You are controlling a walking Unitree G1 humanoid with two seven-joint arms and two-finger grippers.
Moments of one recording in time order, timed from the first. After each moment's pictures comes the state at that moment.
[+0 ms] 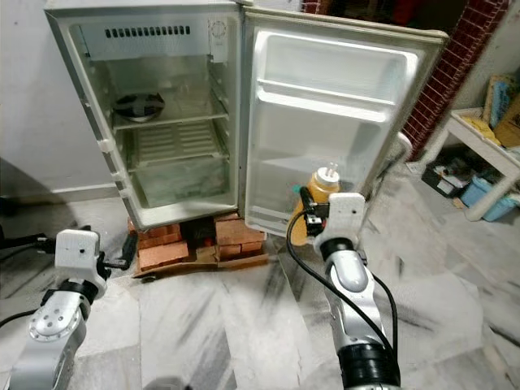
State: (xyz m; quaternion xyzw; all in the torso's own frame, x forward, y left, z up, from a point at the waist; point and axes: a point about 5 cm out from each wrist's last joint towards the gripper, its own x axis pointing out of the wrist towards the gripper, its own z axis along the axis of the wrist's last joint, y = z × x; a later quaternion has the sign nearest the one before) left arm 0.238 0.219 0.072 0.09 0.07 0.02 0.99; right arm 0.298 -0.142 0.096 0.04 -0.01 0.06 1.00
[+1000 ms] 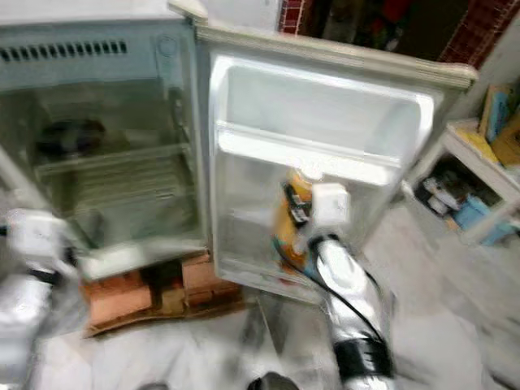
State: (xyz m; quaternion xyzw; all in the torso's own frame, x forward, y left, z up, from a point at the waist) left arm 0.238 0.221 0.091 0.09 0.08 -0.05 0.99; right arm 0.301 -0.154 0.092 0.02 -0.01 0.07 1.00
